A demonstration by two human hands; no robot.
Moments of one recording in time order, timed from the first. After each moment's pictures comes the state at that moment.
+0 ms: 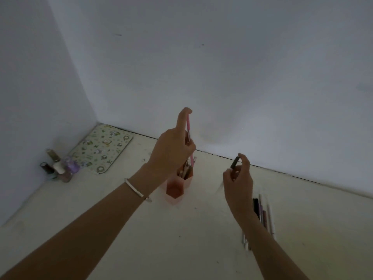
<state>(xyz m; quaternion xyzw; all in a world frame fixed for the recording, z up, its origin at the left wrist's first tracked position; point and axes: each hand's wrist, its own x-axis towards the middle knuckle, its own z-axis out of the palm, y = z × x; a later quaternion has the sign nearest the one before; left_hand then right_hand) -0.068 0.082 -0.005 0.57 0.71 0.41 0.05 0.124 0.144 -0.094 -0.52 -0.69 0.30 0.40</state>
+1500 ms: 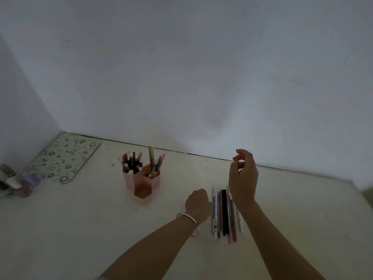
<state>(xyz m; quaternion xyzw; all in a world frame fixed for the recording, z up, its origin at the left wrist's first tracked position) 0.126 0.118 -0.141 0.50 0.79 0.15 0.33 0.214 0.177 -0.060 -0.53 -0.67 0.21 0.48</state>
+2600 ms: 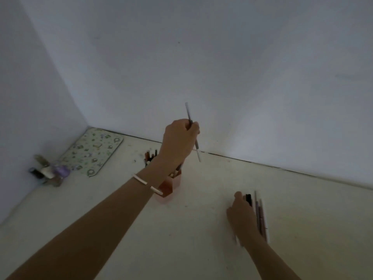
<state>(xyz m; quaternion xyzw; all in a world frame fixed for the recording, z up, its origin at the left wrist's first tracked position) -0.016 0.120 0.021 0.41 0.73 0.50 0.20 0.204 0.140 -0.152 -0.62 -0.76 0.20 0.04</state>
